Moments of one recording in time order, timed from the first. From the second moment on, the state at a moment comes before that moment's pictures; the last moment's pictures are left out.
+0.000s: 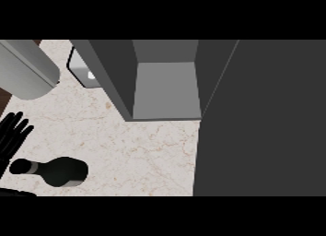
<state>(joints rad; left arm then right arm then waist) 0.11 0.20 0.42 -1.66 0.28 -0.53 0.12 0.14 -0.20 0.39 -2.53 -0.06 -0.06 0.45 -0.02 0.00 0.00</state>
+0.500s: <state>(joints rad) 0.06 0.22 0.41 -1.41 0.15 -0.57 -0.06 0.13 -0.21 0.40 -2.53 -0.05 -0.07 0.46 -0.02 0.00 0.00</state>
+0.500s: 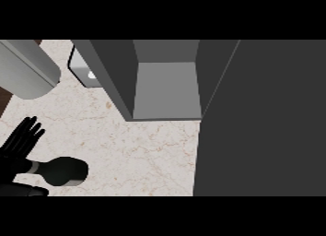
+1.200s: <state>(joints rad) 0.03 0.22 0.35 -1.14 0.01 -0.58 -0.31 0.10 -0.21 0.38 -2.53 -0.06 -0.07 0.47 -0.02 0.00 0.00</state>
